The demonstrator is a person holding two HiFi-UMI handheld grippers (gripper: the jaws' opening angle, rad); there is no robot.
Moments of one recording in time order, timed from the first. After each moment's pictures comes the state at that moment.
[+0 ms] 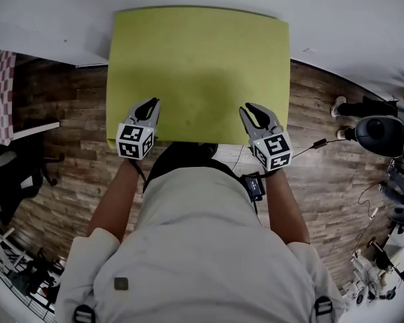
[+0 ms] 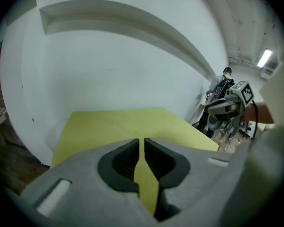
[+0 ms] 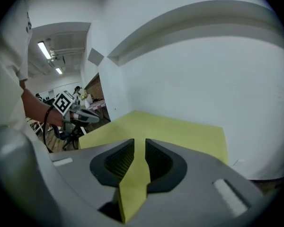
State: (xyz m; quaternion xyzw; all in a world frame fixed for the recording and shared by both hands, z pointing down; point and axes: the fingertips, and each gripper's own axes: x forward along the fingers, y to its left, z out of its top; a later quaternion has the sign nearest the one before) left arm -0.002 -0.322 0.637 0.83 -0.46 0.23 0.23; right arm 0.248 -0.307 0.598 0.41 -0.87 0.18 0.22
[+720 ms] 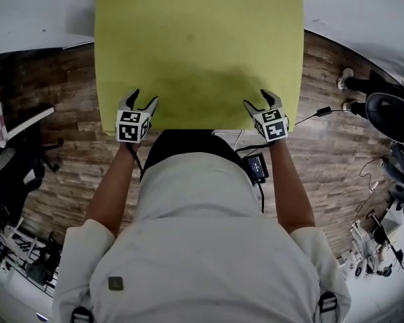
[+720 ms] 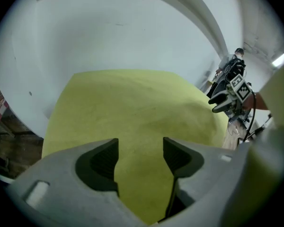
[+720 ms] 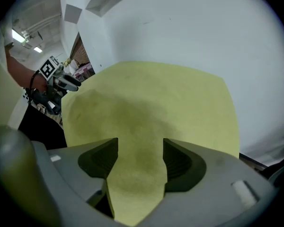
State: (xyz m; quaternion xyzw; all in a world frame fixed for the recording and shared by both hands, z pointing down) left arm -0.052 -0.310 0.776 0.77 -0.42 0.37 0.32; right arm 0.301 -0.290 0.791 0.38 -0.76 0.29 0.43
